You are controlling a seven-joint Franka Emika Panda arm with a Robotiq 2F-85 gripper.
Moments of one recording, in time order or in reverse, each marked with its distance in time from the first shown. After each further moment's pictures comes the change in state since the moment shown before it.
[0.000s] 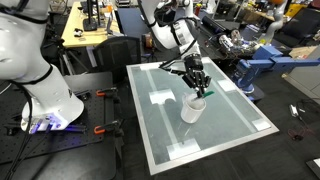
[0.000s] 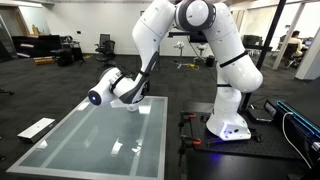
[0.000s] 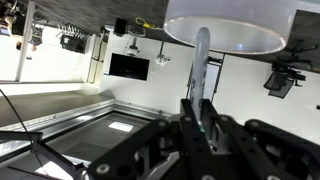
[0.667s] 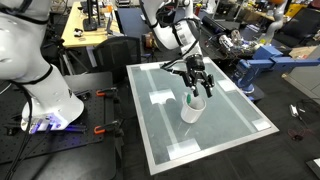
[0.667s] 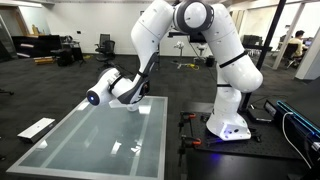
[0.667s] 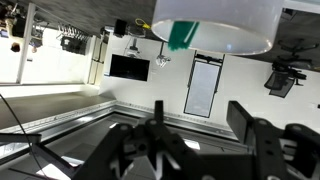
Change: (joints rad) arm 0.000 0.022 -0.003 0.032 0.000 0.000 0.001
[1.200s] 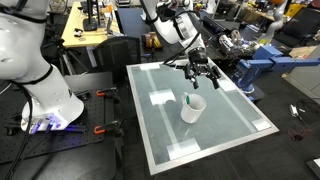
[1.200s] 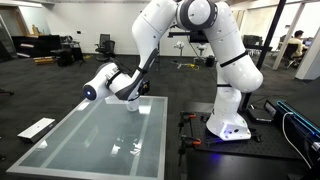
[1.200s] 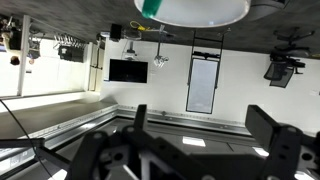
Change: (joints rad) arm 0.010 -0.044 0.000 0.009 -0.002 0.000 0.039
